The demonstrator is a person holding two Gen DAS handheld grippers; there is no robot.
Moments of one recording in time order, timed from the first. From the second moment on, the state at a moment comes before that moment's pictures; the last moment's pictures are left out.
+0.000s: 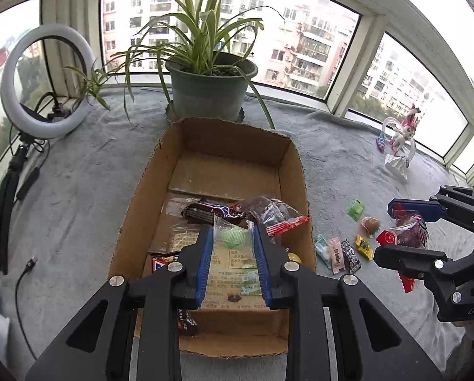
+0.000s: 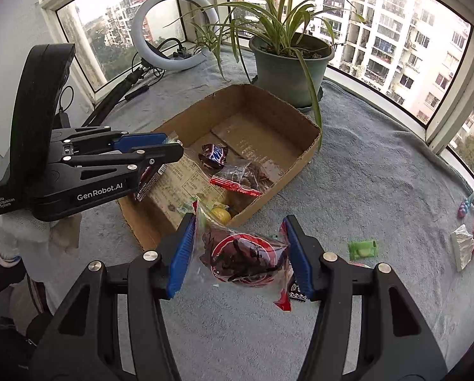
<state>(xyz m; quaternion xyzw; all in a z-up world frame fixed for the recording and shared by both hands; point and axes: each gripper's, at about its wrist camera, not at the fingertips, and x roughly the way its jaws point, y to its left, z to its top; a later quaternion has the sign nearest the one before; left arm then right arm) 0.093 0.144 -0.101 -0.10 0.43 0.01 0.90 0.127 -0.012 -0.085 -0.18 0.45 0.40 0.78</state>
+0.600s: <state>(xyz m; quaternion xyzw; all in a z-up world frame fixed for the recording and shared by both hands) 0.127 0.178 -0.111 -0.10 0.44 0.04 0.89 0.122 0.043 -0.108 -0.19 0.46 0.43 0.75</state>
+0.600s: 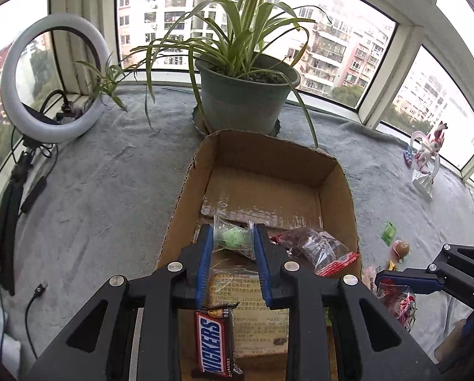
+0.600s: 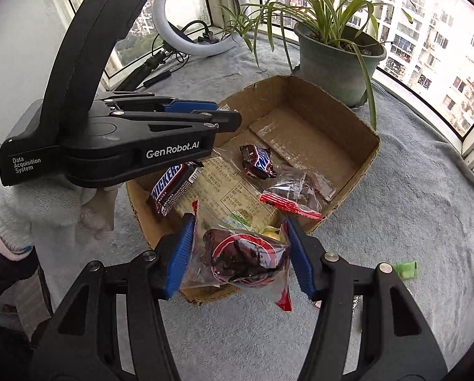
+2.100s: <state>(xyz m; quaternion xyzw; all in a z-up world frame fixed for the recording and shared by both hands) 0.107 0.094 -0.091 -0.09 0.43 -0.04 0.90 0.182 -0.124 -0.111 -0.17 0.48 0.28 0.81</state>
